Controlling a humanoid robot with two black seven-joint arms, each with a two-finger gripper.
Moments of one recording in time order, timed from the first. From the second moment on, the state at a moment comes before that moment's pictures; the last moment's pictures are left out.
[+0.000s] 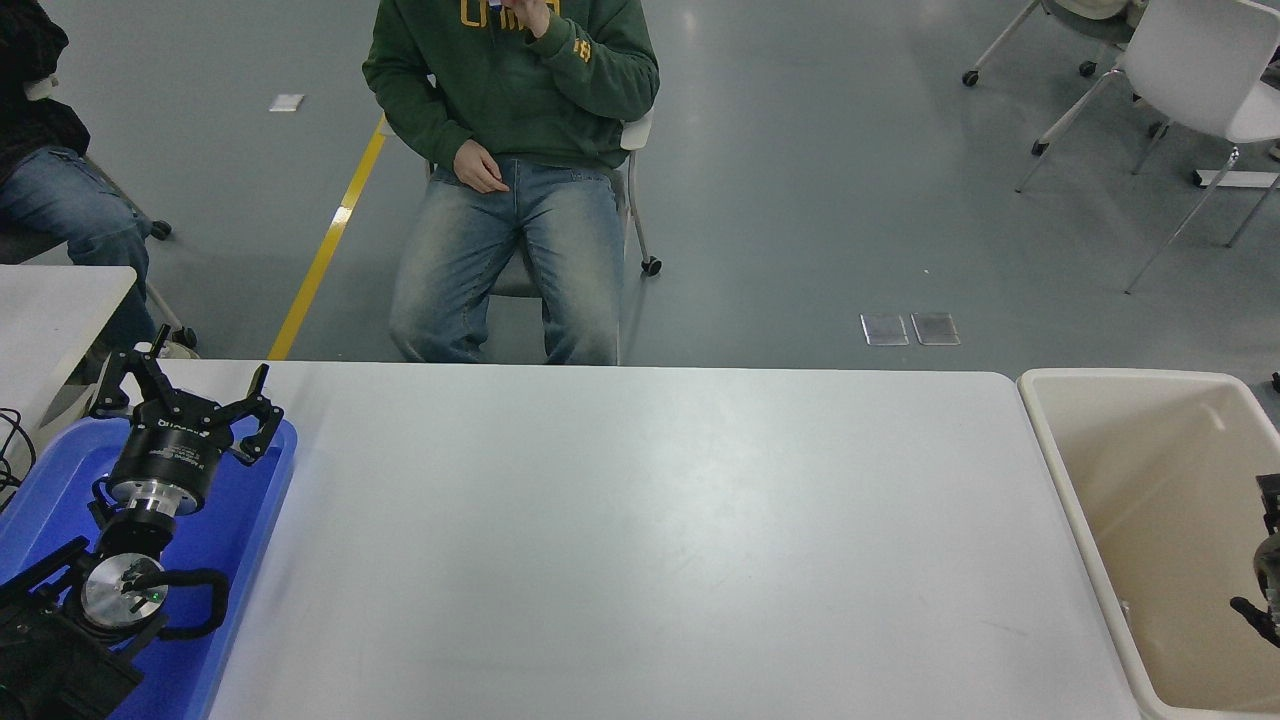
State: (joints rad) left arm -0.46 0.46 -0.84 -0.52 -0.19 -0.62 -0.51; right arm 0.64 -0.38 -0.10 -0.02 0.01 -0.18 0.06
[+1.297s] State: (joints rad) left arm -0.46 0.46 -0.83 -0.52 -0.19 -0.62 -0.51; right arm 0.45 -0.50 1.01 0.68 0.01 0.08 0.06
